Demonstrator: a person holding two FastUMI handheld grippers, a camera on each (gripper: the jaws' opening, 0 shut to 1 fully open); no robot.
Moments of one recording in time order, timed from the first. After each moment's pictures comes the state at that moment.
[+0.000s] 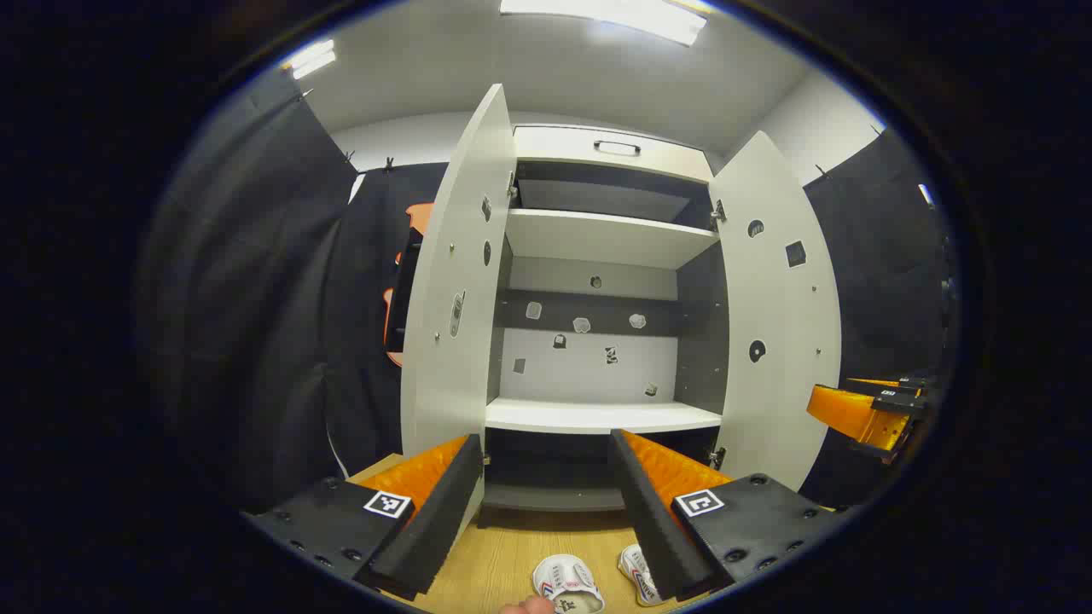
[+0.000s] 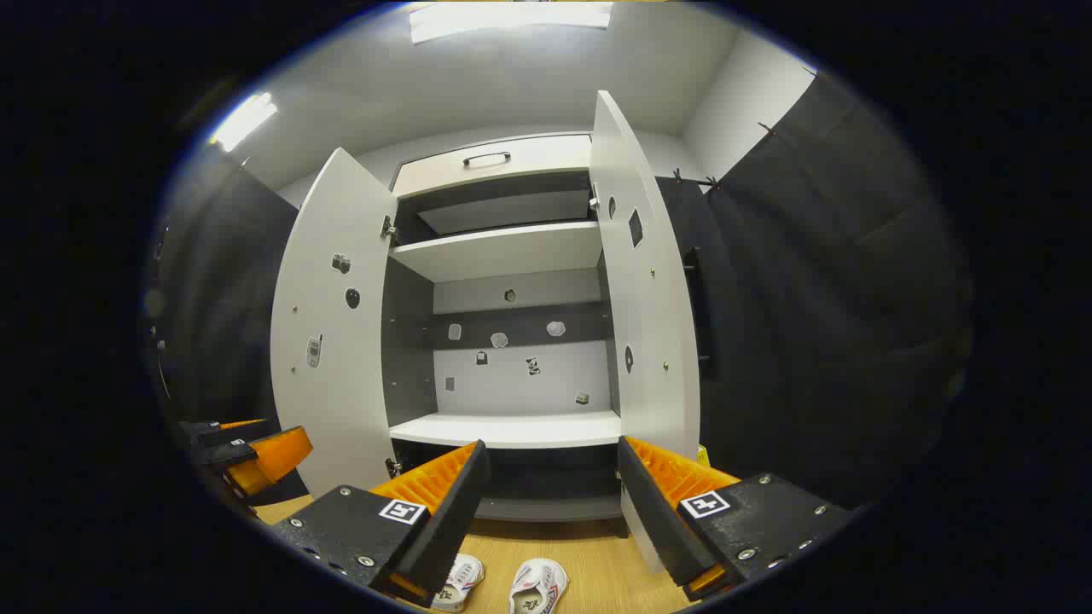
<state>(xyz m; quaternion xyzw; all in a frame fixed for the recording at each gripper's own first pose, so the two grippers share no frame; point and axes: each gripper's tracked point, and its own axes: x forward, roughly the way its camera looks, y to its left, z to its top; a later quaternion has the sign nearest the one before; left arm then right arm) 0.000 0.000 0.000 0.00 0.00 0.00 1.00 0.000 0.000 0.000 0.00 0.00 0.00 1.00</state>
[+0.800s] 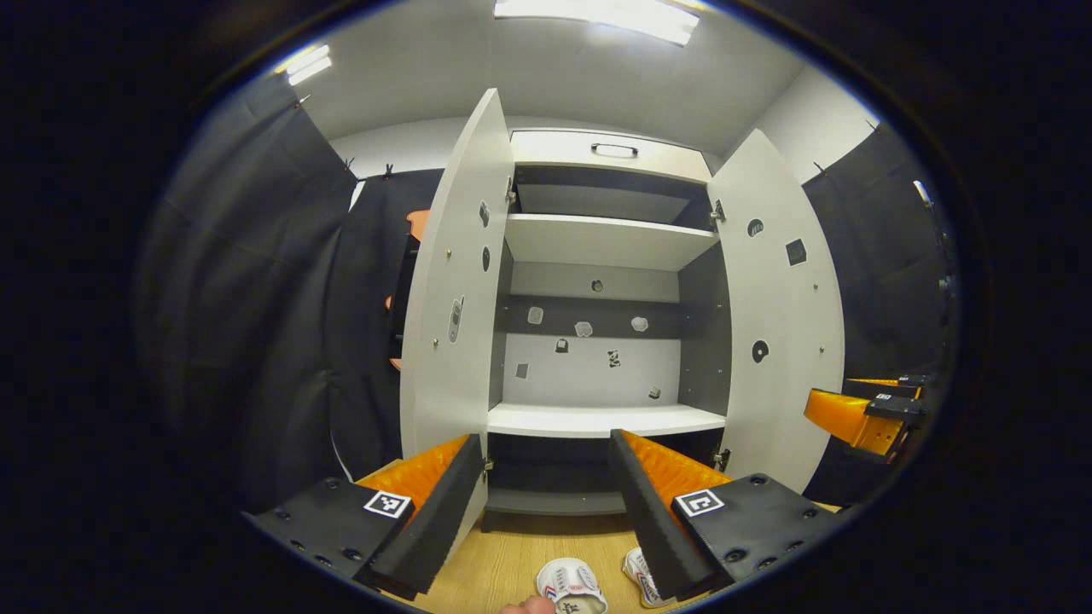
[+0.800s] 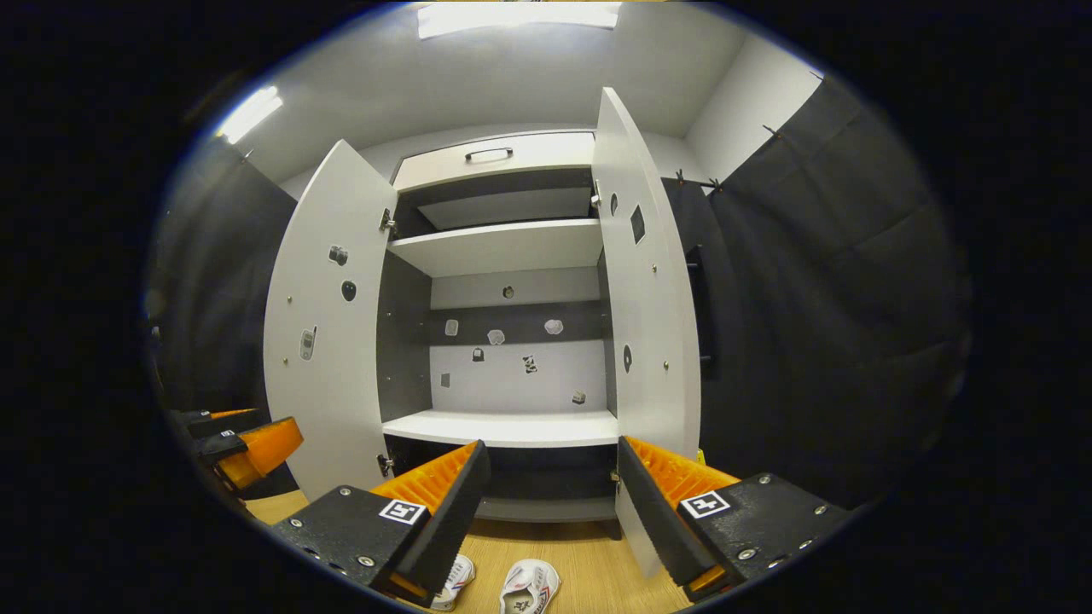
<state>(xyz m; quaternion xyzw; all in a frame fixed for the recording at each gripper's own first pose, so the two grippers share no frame) 0.003 0.000 0.002 0.01 -0.01 0.00 1.00 0.008 0.000 -0.007 -0.01 0.01 0.00 1.00</state>
